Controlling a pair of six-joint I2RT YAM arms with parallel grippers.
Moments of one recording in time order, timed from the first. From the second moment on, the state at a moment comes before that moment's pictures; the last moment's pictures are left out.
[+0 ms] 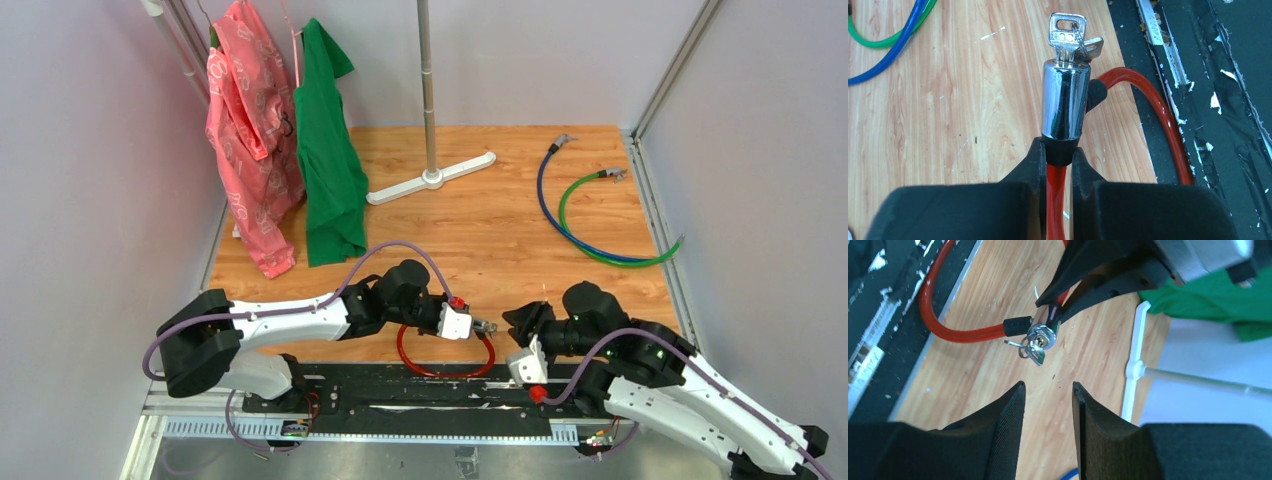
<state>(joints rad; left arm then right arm) -1.08 1.33 0.65 0.12 0.44 0.65 0.95 0.46 0.69 -0.85 -0.32 -1.21</state>
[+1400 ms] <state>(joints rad) -1.08 1.34 0.65 0.12 0.45 0.63 1.12 0.53 0.58 -0.77 -0.21 -1.67</state>
